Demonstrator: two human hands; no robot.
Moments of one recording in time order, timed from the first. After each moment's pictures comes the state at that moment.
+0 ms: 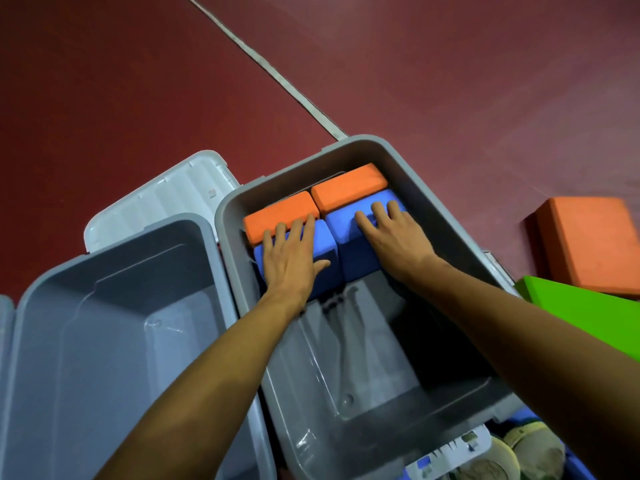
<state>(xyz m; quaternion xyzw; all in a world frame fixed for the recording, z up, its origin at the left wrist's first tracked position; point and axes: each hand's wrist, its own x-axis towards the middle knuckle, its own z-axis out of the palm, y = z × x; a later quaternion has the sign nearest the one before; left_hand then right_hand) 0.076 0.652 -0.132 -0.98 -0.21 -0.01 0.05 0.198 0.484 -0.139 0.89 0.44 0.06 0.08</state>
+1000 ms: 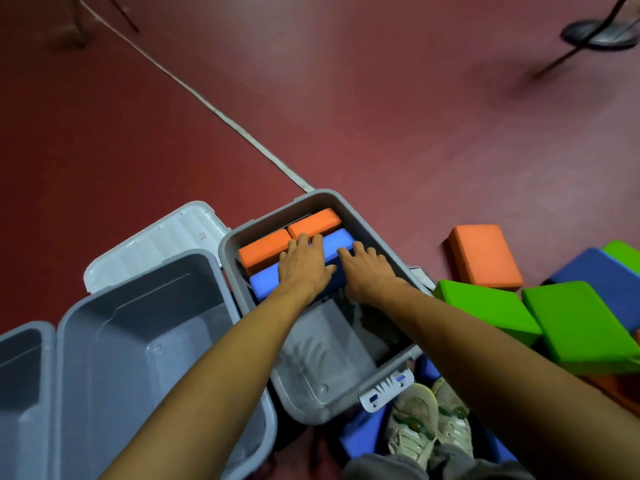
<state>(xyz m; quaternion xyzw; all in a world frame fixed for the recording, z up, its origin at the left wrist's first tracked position) 0.055 0.562 0.034 -0.98 -0.17 0.06 -0.11 0.100 0.436 0.025 0.94 0.29 -0.20 0.00</state>
